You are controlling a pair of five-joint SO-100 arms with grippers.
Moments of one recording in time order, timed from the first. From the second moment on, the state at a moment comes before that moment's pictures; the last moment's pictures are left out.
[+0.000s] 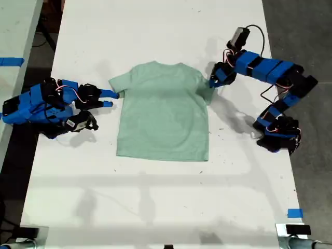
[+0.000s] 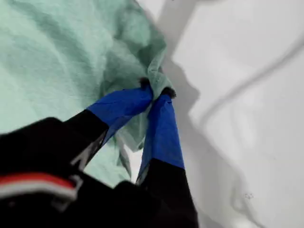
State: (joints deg) arm 0 -24.5 205.1 182.8 63.7 -6.9; arm 1 48.1 98.8 105.8 61.6 -27.6
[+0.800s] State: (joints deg) arm 0 -24.5 205.1 182.8 63.7 -6.9; arm 1 28.4 70.9 71.9 48.3 -30.3
